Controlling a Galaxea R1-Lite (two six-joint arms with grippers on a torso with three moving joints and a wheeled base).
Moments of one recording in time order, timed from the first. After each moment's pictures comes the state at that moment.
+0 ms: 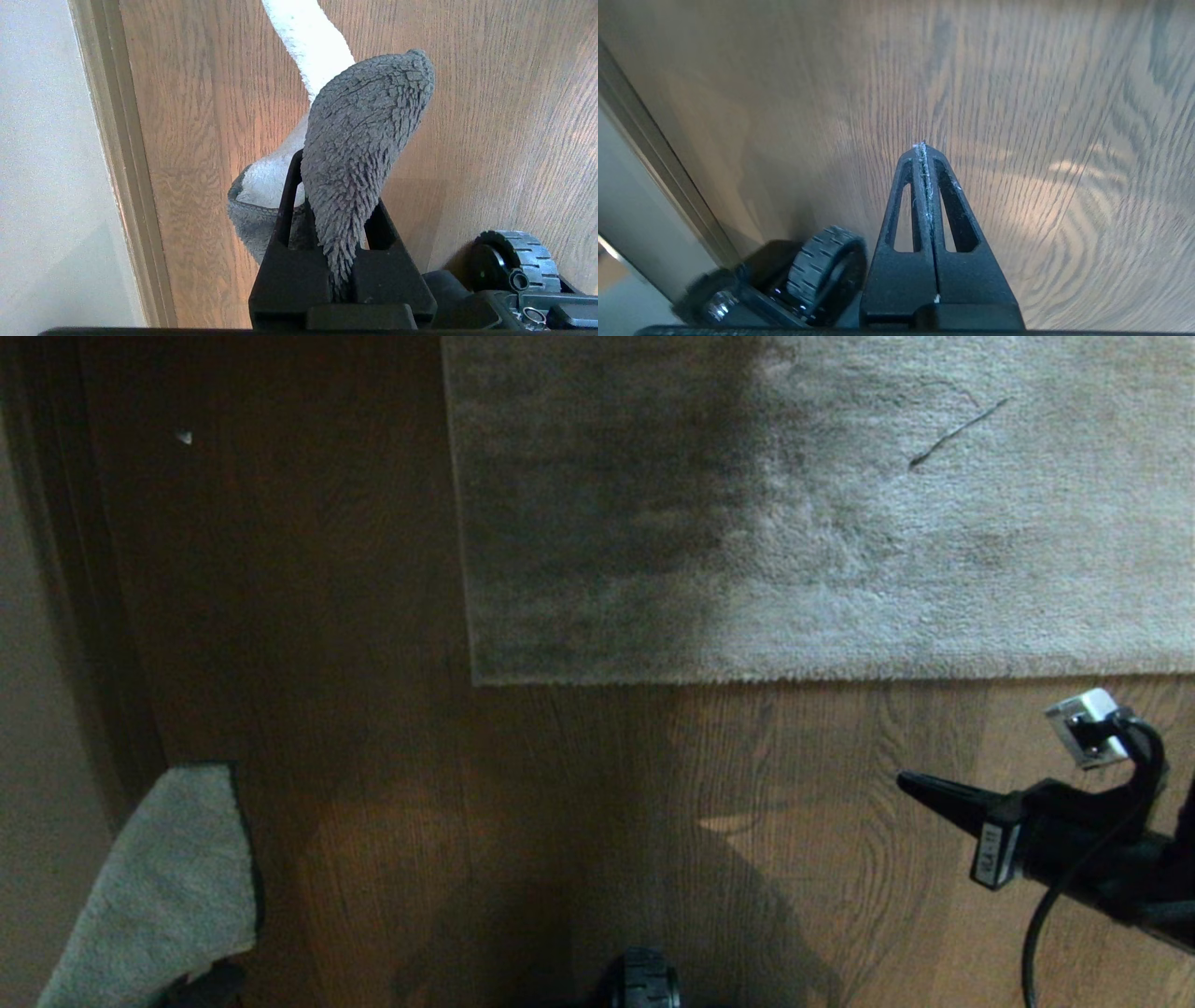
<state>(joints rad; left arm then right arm) 0.00 0.00 0.00 -0.01 0.01 -0.06 0.19 1.47 -0.22 -1.03 0.33 0.10</state>
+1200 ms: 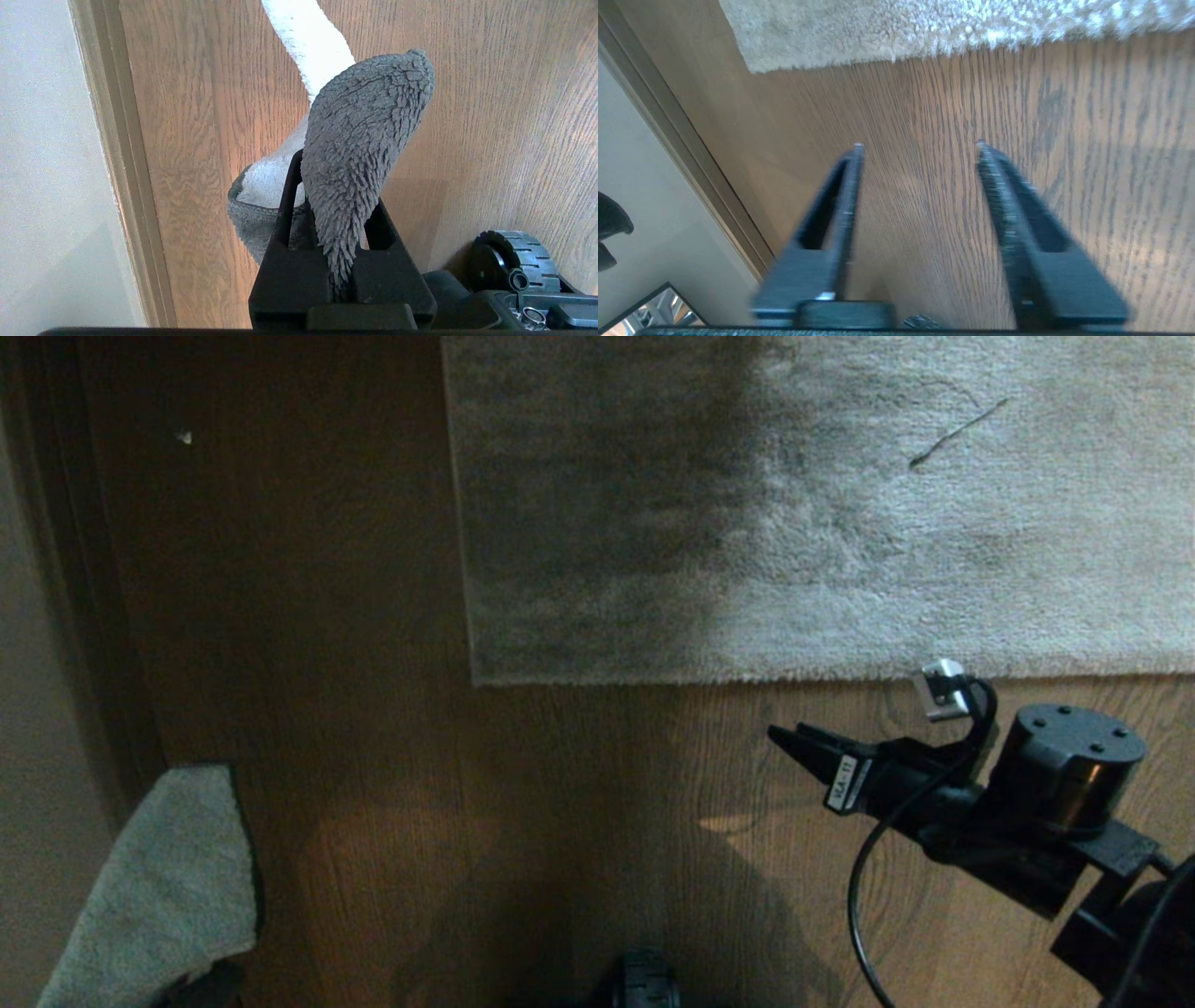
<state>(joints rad) 0.00 0.00 0.00 -0.01 0.01 -0.06 0.42 1.82 -0.38 -1.38 0.18 0.38</state>
